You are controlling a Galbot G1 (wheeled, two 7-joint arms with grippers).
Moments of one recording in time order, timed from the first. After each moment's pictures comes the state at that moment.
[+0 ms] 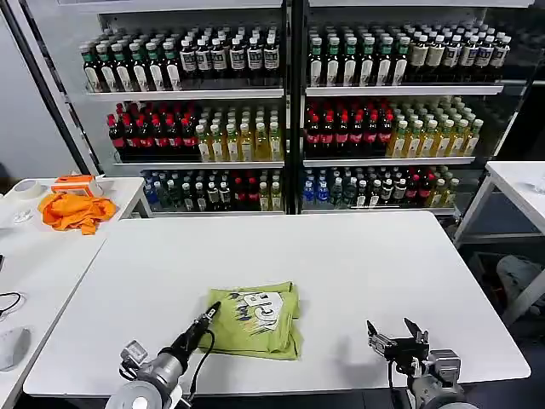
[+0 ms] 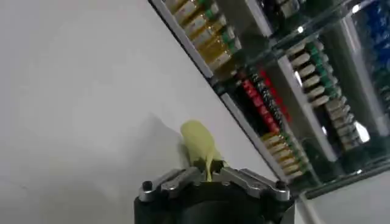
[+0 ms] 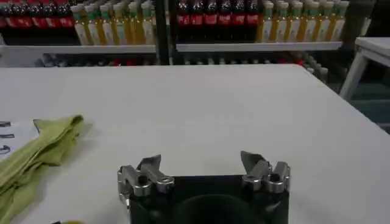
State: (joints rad) left arm 1.39 -1.35 -0.52 -1.90 -1.23 0.42 -0.09; right arm -1.59 1.14 0.54 2.23 0.49 -0.57 0.24
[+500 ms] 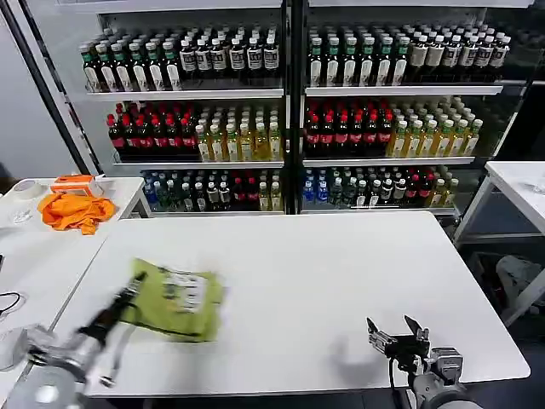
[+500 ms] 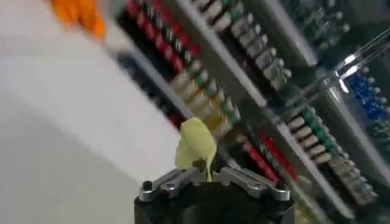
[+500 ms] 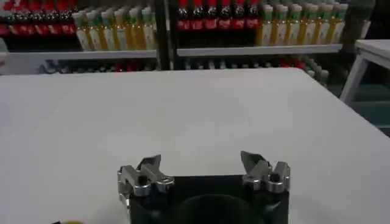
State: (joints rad) left arm 1.41 -1.18 -0.88 -2.02 -1.34 0.48 -0.11; right arm -1.57 1.13 0.54 2.23 0.51 -0.57 0.24
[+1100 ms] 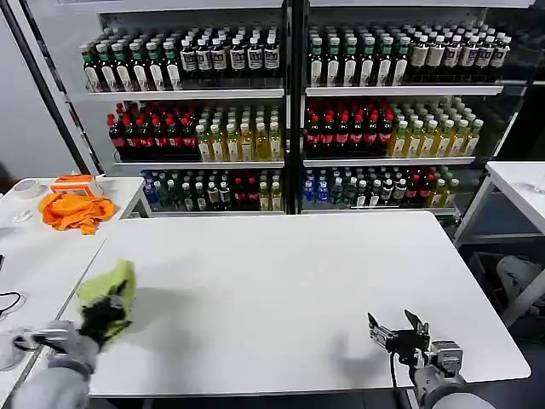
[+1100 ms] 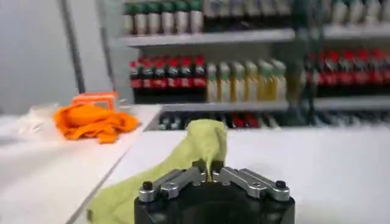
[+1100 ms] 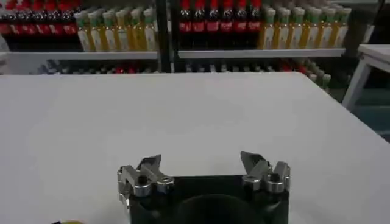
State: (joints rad) left arm 1.45 -1.03 -0.69 -1.97 -0.50 0.34 -0.09; right arm -1.55 1.10 0.54 2.21 0.53 -0.56 0.24
